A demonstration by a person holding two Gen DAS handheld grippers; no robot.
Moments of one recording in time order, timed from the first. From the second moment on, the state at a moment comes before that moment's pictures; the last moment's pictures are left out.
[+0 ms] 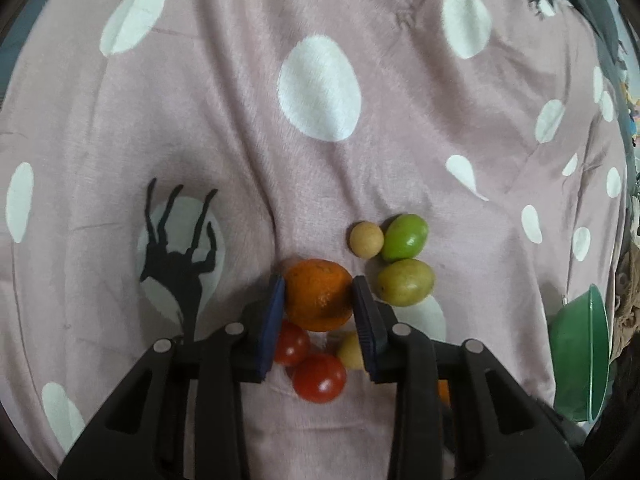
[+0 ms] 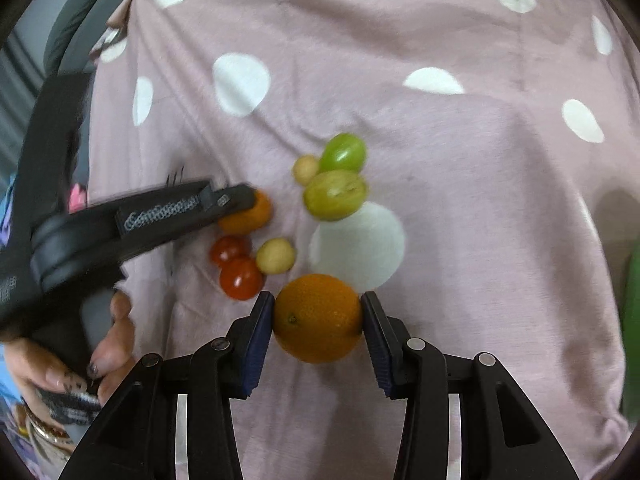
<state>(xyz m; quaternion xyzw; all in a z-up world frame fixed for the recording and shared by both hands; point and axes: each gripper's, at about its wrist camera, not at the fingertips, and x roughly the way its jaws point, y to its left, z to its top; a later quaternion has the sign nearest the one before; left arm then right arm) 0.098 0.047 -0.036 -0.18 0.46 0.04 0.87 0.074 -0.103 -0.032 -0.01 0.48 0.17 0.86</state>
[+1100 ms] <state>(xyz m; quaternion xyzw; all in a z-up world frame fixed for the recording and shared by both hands) -0.014 -0.008 -0.013 -0.19 0.42 0.00 0.89 0.034 -0.175 -0.003 0.04 0.43 0.08 0.90</state>
